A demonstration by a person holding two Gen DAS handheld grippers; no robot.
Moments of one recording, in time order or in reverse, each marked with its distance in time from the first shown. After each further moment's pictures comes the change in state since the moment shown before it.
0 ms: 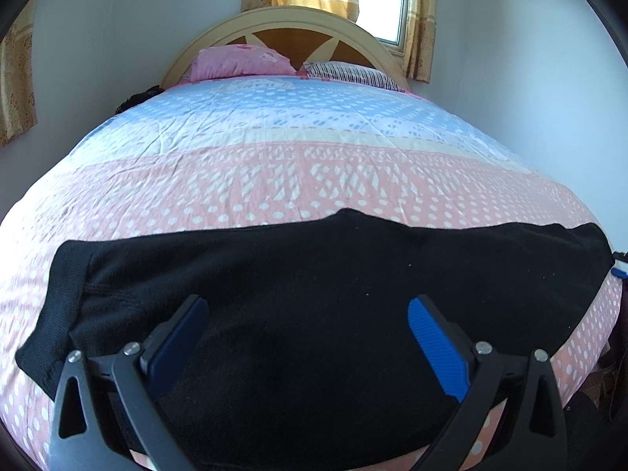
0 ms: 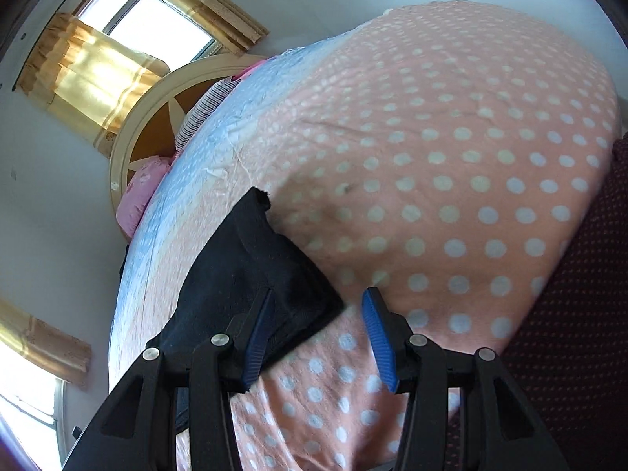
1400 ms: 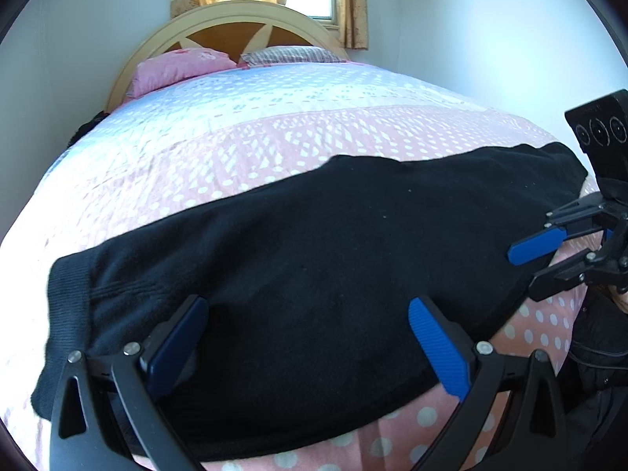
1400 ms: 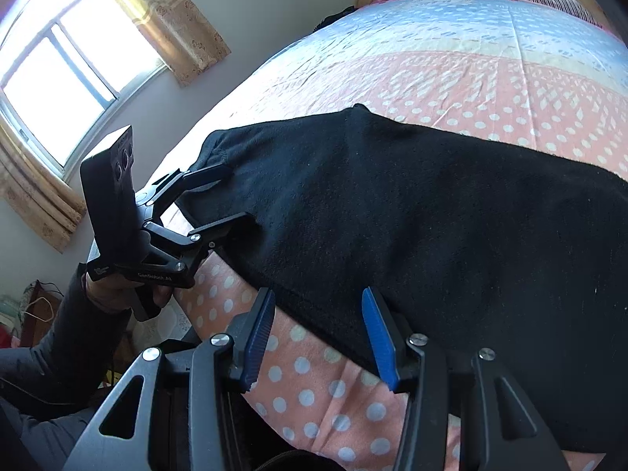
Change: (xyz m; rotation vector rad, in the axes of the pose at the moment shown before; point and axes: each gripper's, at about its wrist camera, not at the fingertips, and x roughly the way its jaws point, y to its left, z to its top) left arm -0.007 0.028 -0.022 0.250 0.059 -0.106; right arm 0.139 0.400 -0.326 -0.906 0.586 0.434
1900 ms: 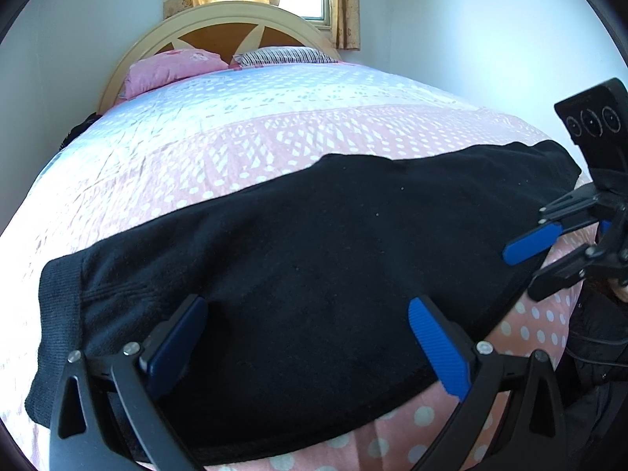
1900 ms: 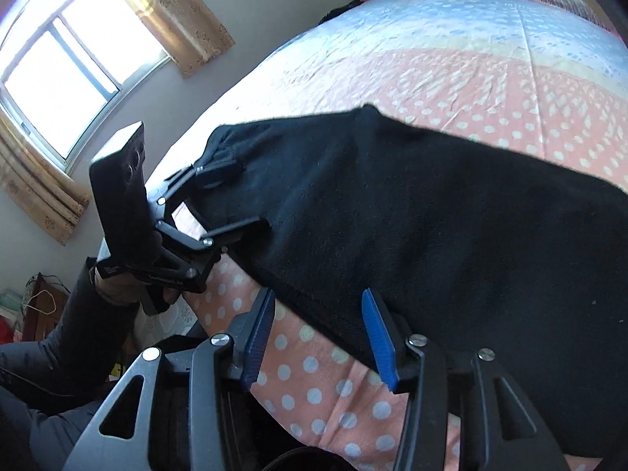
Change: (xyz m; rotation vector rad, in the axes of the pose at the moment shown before) left arm 0.002 -0.004 -0.001 0.011 -0.001 -0.041; right arm -0.007 0.009 0.006 -0.025 0.015 -0.007
